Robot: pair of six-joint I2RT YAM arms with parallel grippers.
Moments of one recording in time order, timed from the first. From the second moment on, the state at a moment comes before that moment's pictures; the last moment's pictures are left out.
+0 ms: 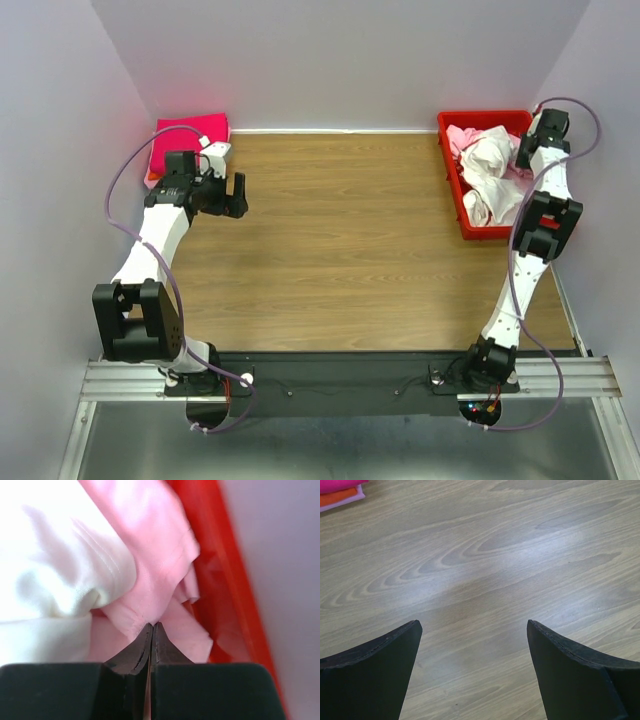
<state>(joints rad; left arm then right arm) 0.01 1.44 1.17 -0.49 0.35 0.16 -0.39 2.56 2.38 -0.58 0.10 -0.15</state>
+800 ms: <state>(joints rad) 0.01 1.42 1.19 -0.49 0.35 0.10 -0.39 2.06 2.43 -0.47 0.03 0.08</state>
